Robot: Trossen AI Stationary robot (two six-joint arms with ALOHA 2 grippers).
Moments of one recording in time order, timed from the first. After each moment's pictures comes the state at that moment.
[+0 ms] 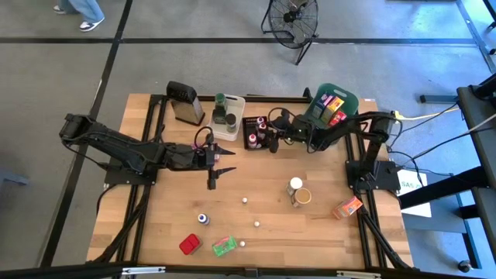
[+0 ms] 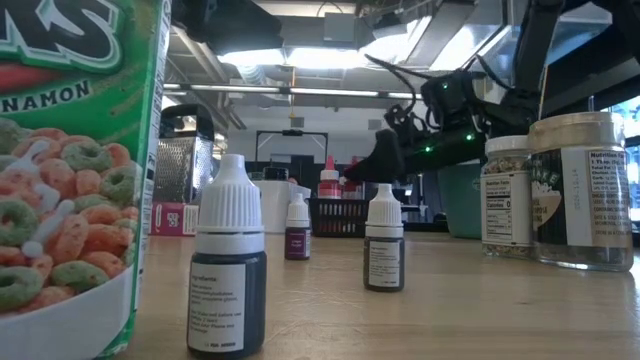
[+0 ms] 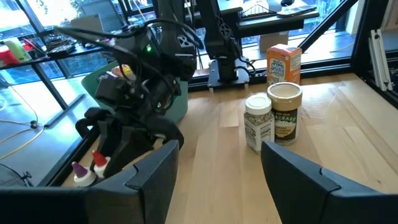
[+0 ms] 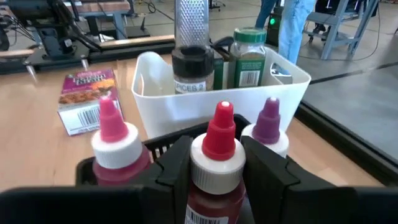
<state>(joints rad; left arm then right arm) -0.19 1.15 0.64 0.29 -0.36 0.09 -0.39 1.85 0.57 1.06 -0.05 0.01</state>
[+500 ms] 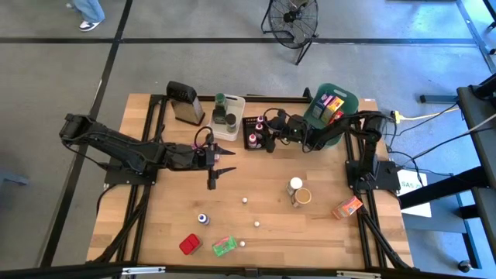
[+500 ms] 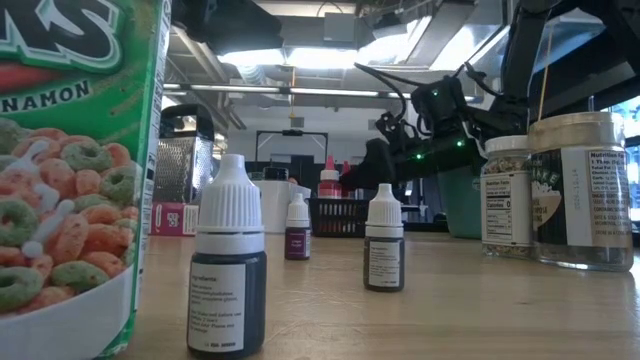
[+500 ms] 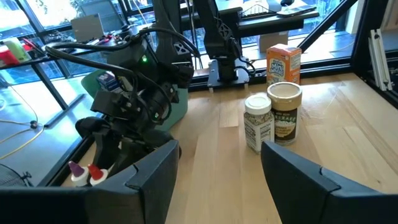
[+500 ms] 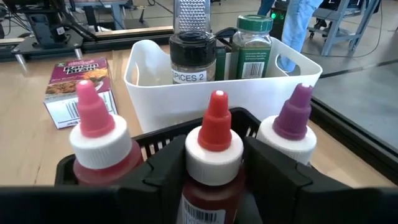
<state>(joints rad) -0.19 1.15 0.64 0.29 -0.36 0.09 -0.38 1.92 0.63 1.05 -0.05 -0.01</state>
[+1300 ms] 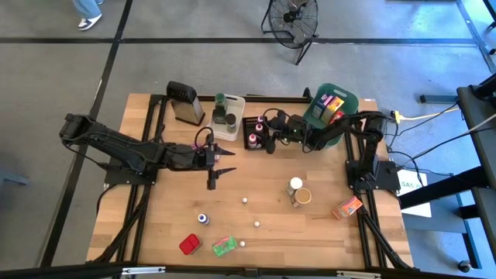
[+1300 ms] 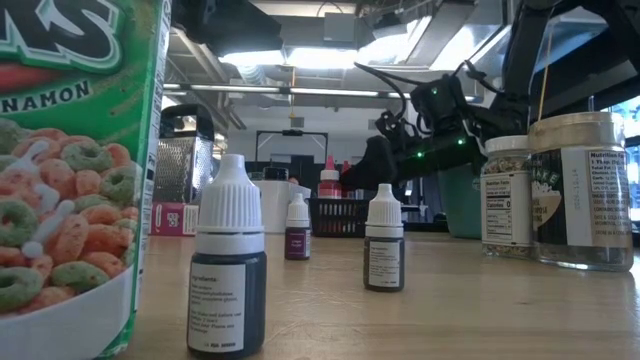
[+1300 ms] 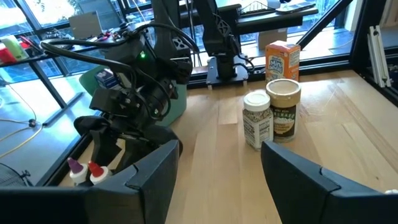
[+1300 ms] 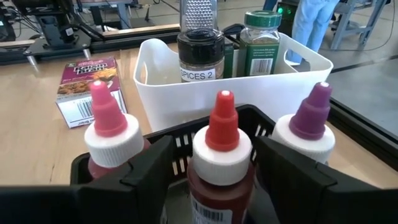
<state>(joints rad) -0.19 1.15 0.64 0.28 -0.35 0.09 -0.38 1.91 0.63 1.02 -0.07 0.02</state>
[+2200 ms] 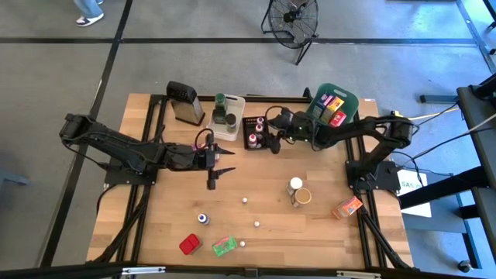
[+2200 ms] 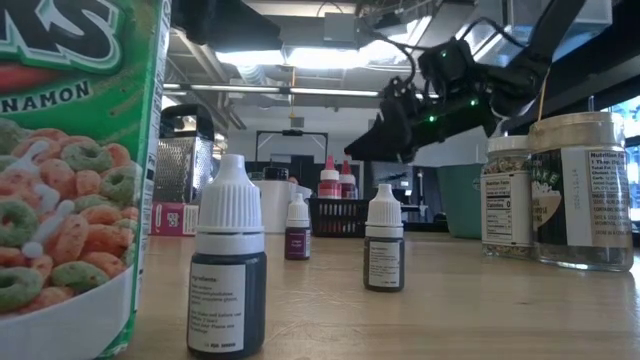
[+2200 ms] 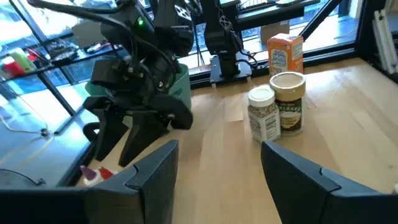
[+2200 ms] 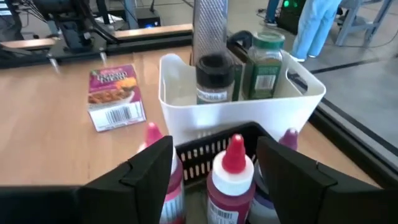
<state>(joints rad) -0.19 1.15 0.64 0.27 -0.37 0.17 -0.34 1.65 0.62 0.72 -0.05 0.00</state>
